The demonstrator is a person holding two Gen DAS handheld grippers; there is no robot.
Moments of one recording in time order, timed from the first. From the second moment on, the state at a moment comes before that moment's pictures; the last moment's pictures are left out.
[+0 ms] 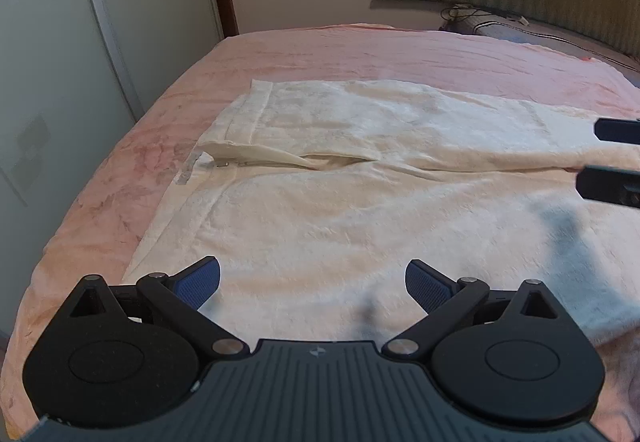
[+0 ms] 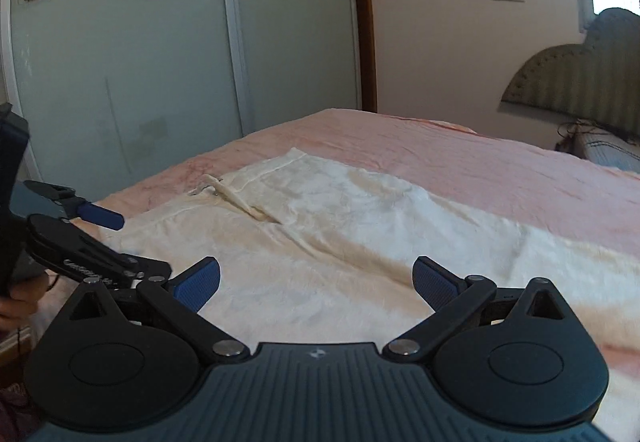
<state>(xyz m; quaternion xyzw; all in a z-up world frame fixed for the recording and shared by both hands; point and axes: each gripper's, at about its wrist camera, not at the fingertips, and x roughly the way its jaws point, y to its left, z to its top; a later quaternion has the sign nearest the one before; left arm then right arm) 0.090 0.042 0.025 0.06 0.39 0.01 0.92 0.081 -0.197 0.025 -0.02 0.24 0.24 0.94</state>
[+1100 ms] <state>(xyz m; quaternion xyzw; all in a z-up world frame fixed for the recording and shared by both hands) 0.406 0.135 0.018 -0.25 0.47 -0.03 0.85 0.292 -0.118 -0.035 -0.40 0.18 0.31 0.84</state>
